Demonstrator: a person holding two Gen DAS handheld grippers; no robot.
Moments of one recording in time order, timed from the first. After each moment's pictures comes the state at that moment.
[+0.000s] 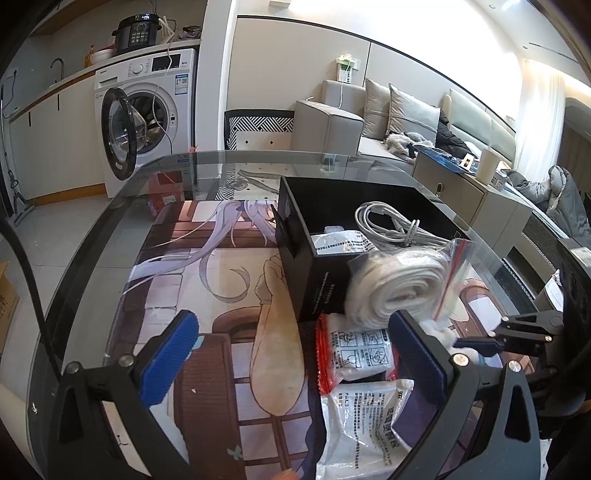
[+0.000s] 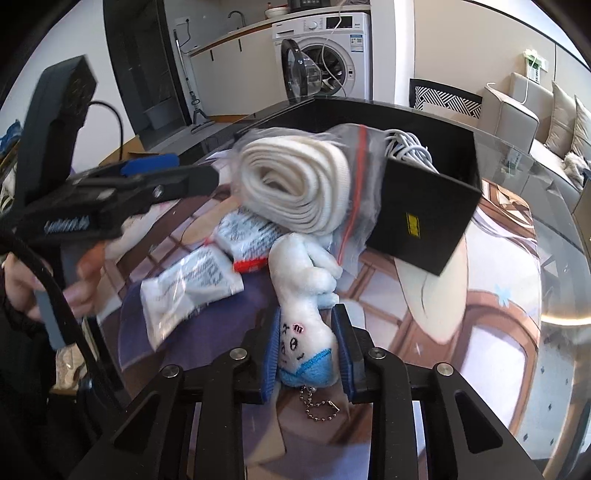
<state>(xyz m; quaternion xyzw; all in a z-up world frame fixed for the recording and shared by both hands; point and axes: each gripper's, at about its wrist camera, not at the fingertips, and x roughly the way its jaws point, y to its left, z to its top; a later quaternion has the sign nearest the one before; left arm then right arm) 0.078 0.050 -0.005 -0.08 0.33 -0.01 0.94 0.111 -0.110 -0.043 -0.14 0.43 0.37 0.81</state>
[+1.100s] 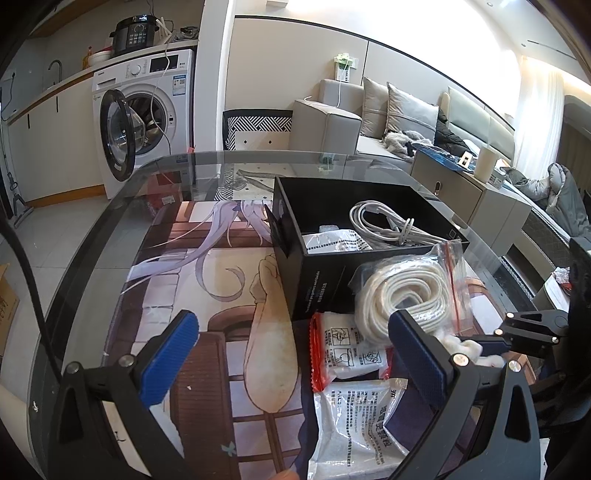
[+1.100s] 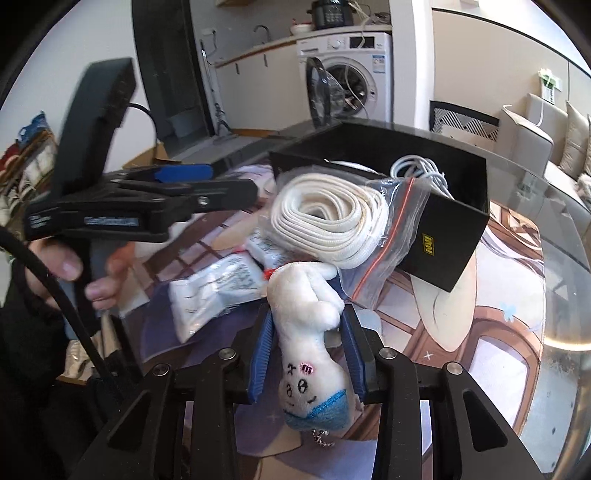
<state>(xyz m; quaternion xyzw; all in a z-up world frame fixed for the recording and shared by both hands) 0.076 0.044 -0.003 -0.08 0.33 -0.01 0.94 0.093 -0.117 -0.024 -0.13 0.38 0.43 0.81</state>
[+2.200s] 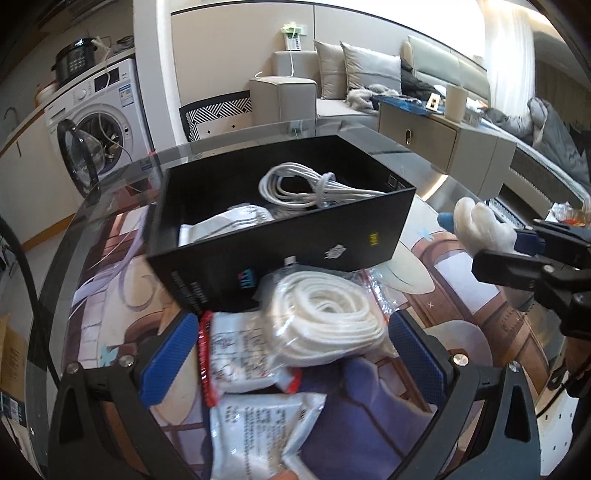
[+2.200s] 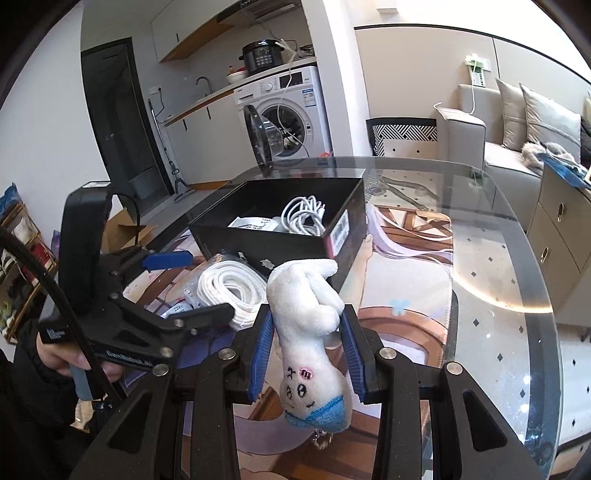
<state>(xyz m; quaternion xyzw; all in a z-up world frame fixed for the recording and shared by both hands) 0.107 -0.043 -0.013 0.02 0.38 -0.05 0.92 0.121 -0.208 0.012 -0.03 0.36 0.34 0.87</state>
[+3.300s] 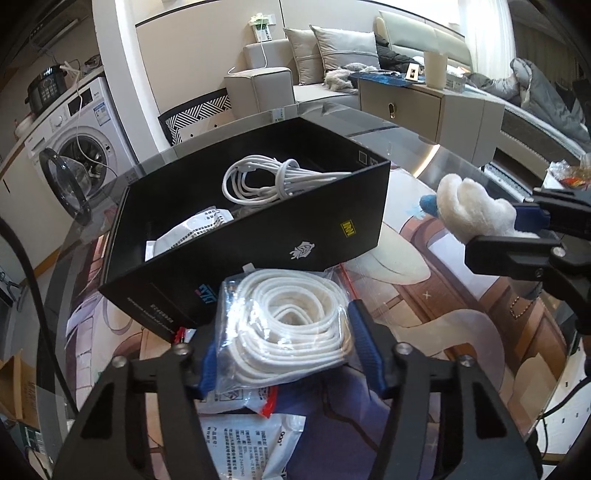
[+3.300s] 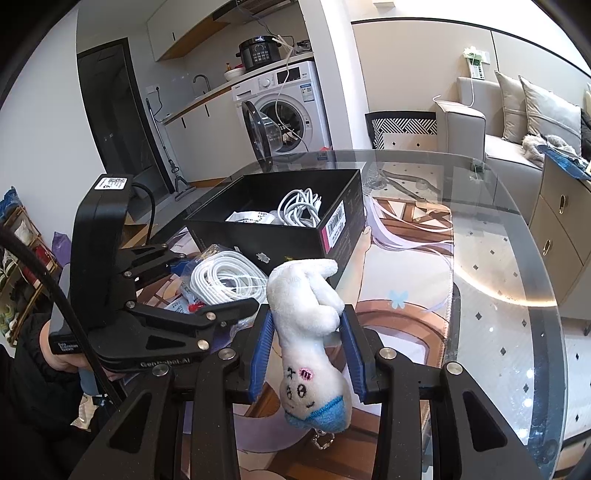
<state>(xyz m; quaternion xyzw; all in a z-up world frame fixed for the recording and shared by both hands) 0.120 -0.063 -0.017 0.08 0.40 -0.07 0.91 0.125 -0.206 0.005 -0.03 0.36 0.34 0.87</state>
